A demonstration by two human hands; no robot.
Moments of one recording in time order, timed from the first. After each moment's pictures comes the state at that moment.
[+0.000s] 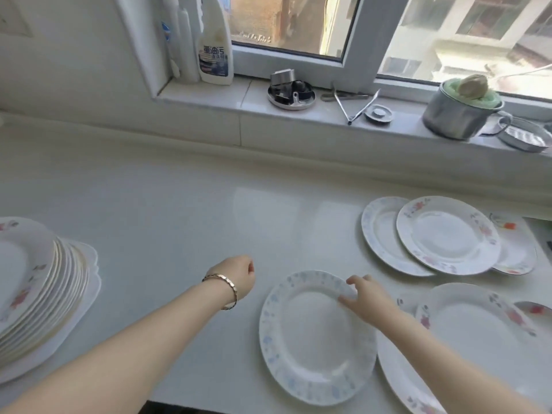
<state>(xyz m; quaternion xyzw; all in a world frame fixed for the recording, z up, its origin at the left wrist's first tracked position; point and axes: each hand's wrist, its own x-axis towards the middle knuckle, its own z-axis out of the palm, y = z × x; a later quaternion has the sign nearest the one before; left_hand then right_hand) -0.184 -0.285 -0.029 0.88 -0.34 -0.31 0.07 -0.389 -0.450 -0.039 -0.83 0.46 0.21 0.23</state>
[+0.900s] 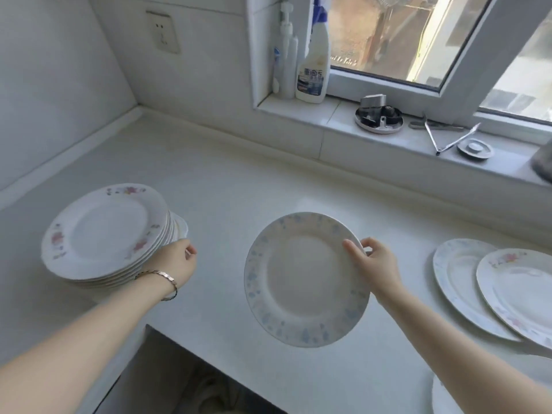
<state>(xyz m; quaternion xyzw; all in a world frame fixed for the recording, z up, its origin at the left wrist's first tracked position) -0.114 -0.103 0.019 0.97 -0.06 -0.15 0.19 -0.269 -0.392 0.020 -0.75 0.39 -0.09 0.53</state>
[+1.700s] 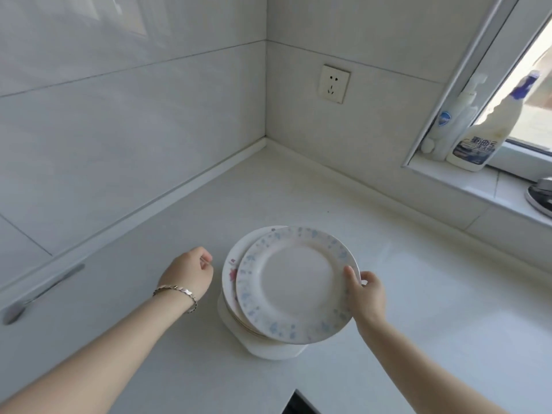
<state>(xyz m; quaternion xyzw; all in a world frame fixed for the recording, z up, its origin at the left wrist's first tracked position) 0.033 0.149 0.044 0.96 0.05 -0.07 0.26 -0.049 -0.119 0.007 -0.72 0.41 -0.08 0.55</state>
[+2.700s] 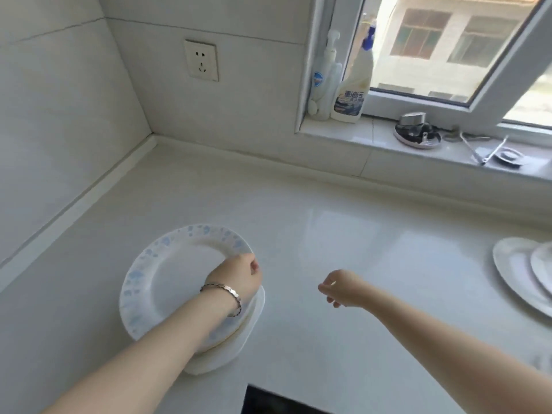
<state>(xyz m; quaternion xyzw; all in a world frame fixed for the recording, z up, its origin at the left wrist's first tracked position) -0.003 -0.042 0.040 0.92 -0.25 -0.23 0.20 -0.119 -0.219 0.002 -0.83 0.37 0.23 0.34</state>
